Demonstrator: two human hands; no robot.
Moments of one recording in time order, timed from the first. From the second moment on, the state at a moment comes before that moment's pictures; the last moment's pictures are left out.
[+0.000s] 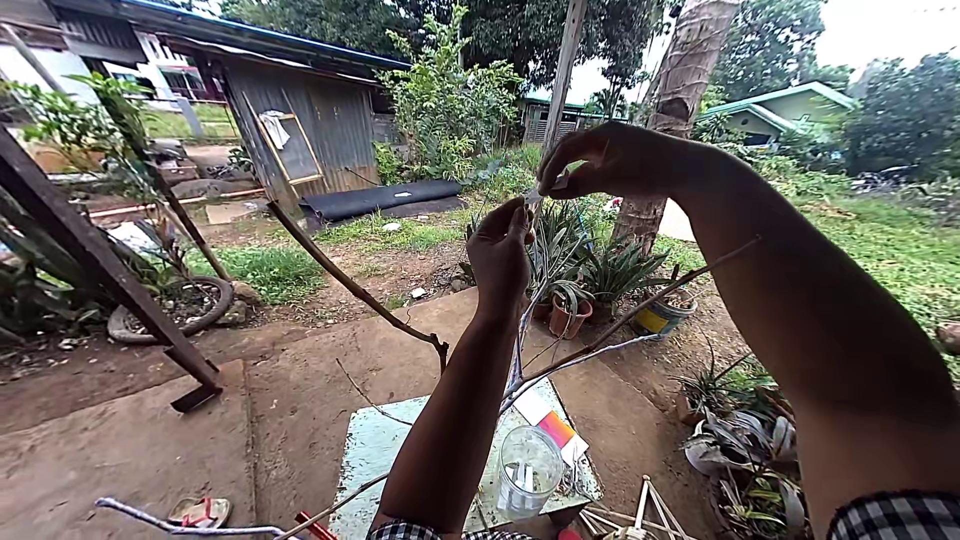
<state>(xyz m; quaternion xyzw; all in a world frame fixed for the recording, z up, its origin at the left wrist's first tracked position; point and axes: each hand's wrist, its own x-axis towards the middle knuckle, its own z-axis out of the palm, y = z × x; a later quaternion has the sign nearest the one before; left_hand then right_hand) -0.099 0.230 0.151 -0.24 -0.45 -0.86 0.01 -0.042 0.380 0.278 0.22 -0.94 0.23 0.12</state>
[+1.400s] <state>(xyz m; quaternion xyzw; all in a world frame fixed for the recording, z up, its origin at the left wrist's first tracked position) -0.094 0.230 0.154 -0.28 -0.45 -0.84 0.00 -0.061 0.353 0.256 0.13 -0.89 0.42 0.14</state>
